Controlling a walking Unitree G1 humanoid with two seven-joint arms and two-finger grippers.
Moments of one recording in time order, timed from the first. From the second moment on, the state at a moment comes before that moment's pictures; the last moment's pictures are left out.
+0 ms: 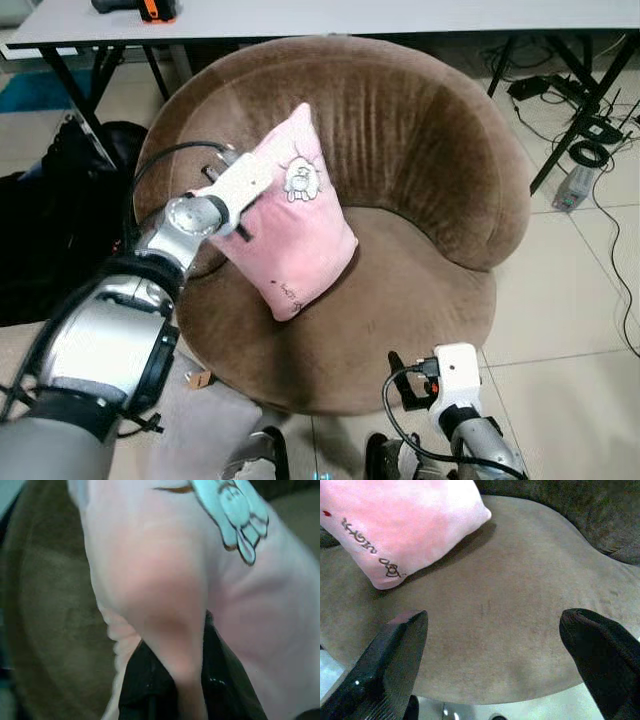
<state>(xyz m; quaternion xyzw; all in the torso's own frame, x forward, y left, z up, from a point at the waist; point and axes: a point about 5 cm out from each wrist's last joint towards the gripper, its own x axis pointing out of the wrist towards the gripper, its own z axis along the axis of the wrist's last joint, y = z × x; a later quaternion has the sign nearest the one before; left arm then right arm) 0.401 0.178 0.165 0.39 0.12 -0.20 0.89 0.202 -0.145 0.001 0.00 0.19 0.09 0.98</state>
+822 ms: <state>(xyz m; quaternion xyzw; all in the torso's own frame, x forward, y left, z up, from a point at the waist) 0.421 0.118 0.233 0.69 0.00 -0.23 0.68 0.124 -0.144 -0.009 0.04 0.22 0.00 0.98</state>
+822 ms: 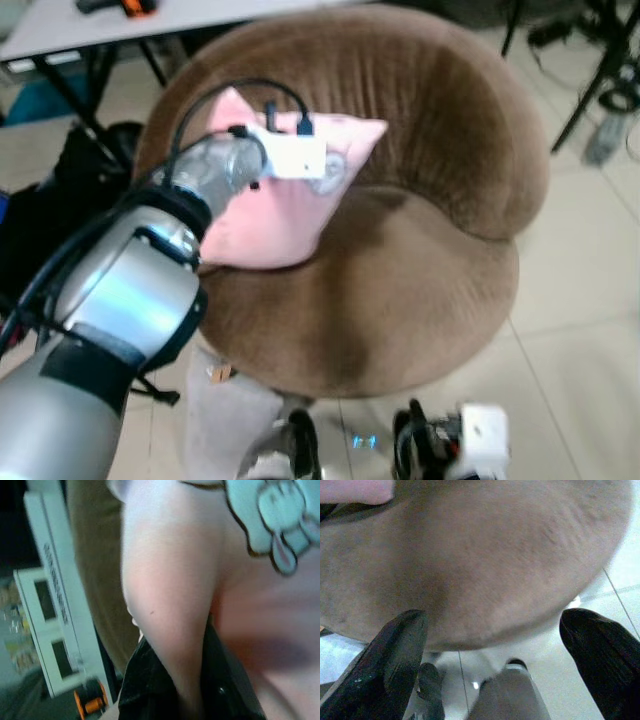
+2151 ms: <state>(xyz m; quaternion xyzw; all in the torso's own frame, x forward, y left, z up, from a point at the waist) 0.422 0.082 0.254 0.69 -0.06 -0.20 0.69 0.101 -0.121 0.022 0.05 0.16 -0.04 0.99</state>
